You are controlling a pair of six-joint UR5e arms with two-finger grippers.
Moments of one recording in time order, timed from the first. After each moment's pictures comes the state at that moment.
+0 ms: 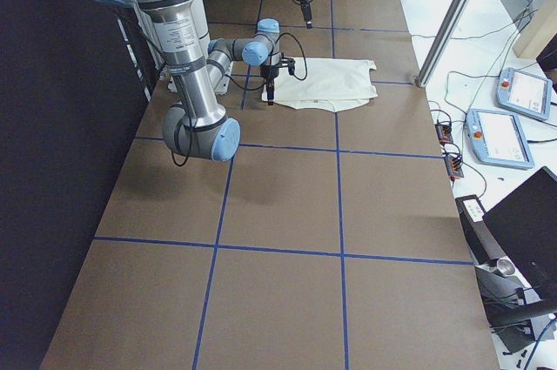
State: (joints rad) left arm -0.64 -2.06 -1.91 -1.73 -1.87 -1.37; right arm 0.36 -1.08 1.84 -1.77 1.76 1.15
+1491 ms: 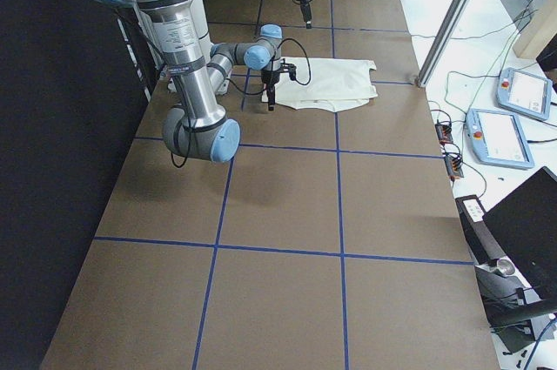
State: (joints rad) left arm -0.63 -2.07 -1.91 -1.74 -1.88 -1.38; right arm 0.38 -1.10 1.81 -1.76 1.78 1.11
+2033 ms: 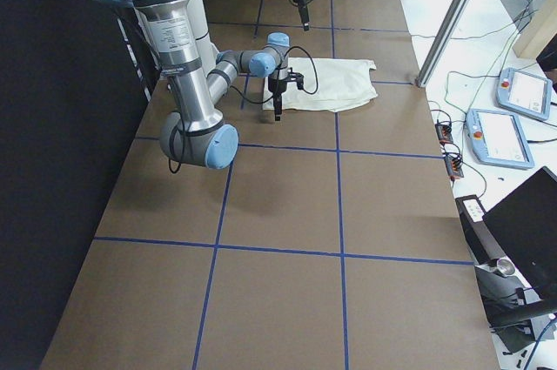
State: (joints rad) left arm -0.61 -2.06 -1.91 -1.75 -1.88 -1.38; right arm 0.45 -1.15 1.82 -1.76 1.78 1.07
